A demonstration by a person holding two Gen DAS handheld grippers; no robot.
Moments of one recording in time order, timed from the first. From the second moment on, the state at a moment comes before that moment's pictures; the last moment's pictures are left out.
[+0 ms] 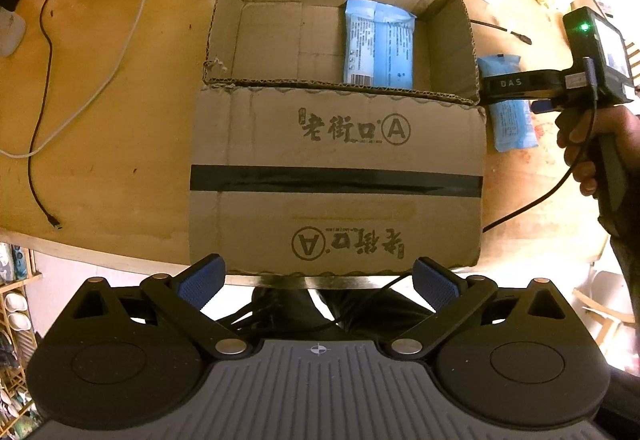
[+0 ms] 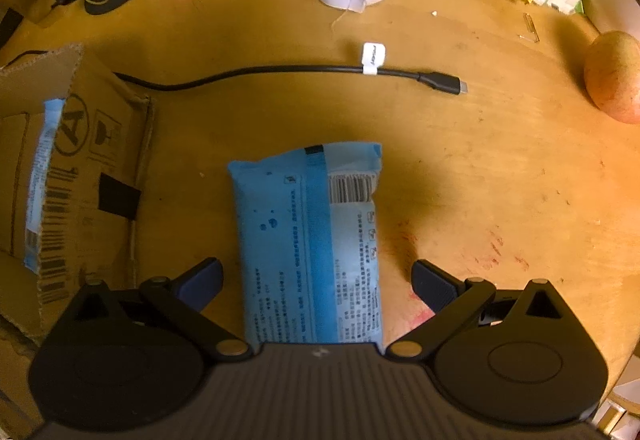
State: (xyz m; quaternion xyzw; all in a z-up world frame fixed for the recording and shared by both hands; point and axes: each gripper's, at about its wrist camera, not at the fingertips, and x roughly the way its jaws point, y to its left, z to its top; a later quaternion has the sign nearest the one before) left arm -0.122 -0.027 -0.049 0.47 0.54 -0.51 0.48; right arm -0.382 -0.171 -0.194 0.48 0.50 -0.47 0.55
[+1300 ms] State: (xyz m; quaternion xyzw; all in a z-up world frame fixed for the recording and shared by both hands) left arm -0.116 -0.024 -0.050 0.47 0.54 -0.51 0.48; right arm -0.385 -0.173 -0.176 0.47 0.50 -0.47 0.55
